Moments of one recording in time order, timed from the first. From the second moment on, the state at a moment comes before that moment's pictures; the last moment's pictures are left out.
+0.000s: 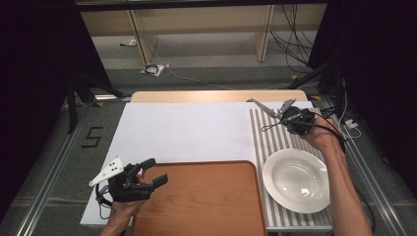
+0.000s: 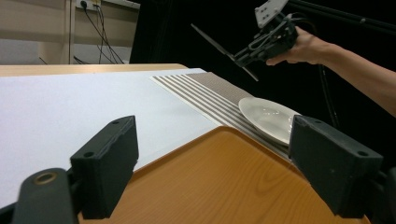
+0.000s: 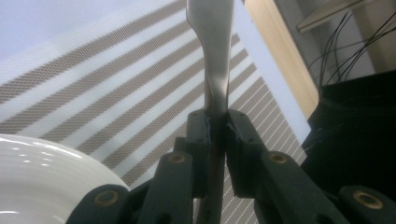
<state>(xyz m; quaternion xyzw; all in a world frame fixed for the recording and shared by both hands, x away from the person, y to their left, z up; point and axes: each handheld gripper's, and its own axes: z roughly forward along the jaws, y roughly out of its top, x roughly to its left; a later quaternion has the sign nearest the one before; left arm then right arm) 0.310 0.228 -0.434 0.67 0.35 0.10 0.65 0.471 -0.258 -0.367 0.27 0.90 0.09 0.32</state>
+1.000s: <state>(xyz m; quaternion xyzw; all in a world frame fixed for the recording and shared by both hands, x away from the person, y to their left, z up) 0.308 0.227 -0.432 0.67 0.34 0.10 0.65 0.351 -0.208 -0.351 0.28 0.88 0.34 0.20</state>
